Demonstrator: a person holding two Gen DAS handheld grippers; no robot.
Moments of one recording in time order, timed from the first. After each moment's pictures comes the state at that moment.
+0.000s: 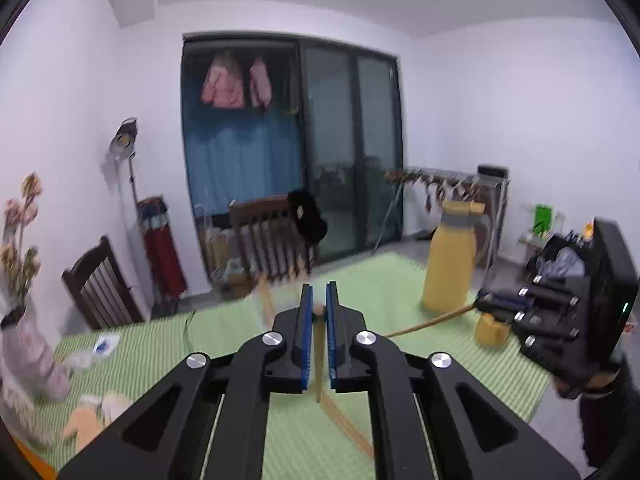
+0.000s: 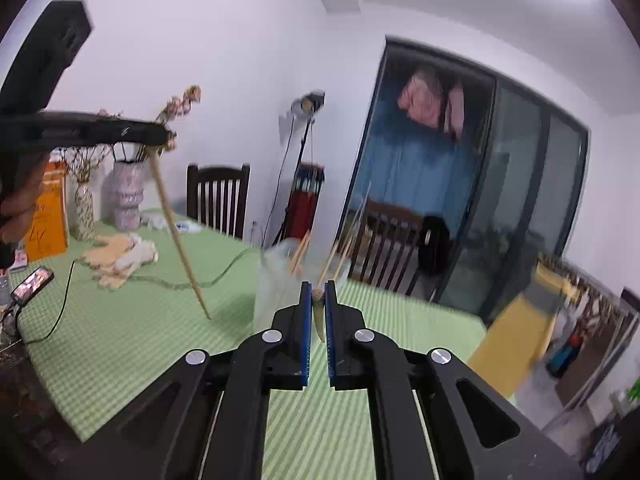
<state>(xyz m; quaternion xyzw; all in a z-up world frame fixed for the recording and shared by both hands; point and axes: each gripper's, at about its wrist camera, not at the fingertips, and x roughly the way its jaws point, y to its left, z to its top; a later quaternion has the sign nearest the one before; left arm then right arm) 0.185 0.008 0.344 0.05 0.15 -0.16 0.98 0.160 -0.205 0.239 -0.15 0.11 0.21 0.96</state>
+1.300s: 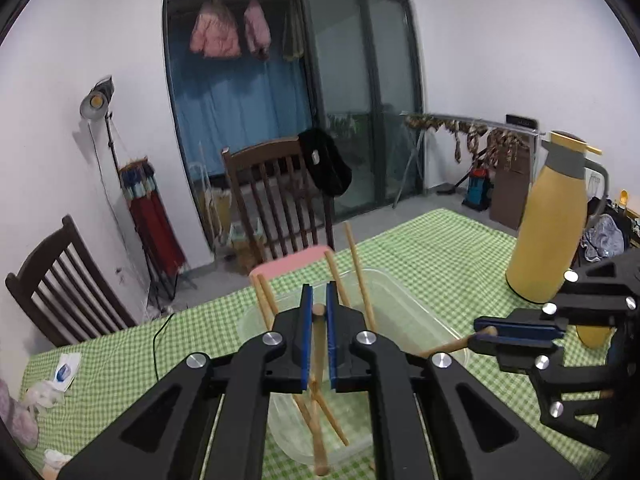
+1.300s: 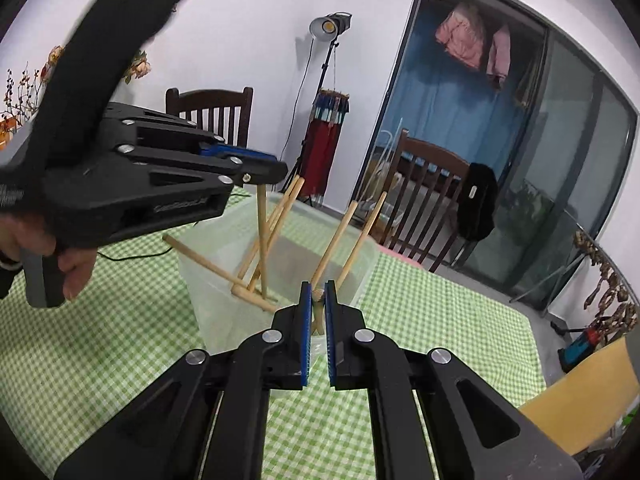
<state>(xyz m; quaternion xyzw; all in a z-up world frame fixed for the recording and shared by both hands) 0.487 -0.018 0.207 0.10 0.23 -0.14 0.96 0.384 -0.128 0.166 -0.20 0.25 0.24 0.92</state>
